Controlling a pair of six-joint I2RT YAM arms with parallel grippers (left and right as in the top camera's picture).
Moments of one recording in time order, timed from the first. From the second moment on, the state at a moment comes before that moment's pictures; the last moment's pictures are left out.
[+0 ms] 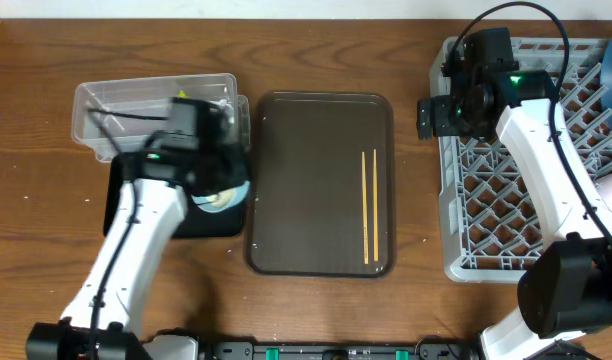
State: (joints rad) left arm -0.08 1.42 1.08 -0.78 0.33 -0.40; right arm 0.12 1.78 1.57 -1.00 -0.06 0.09
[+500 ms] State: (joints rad) left arm 0.38 1.61 1.03 -0.78 1.01 -0.09; right arm 0.12 1.78 1.57 -1.00 -0.06 0.09
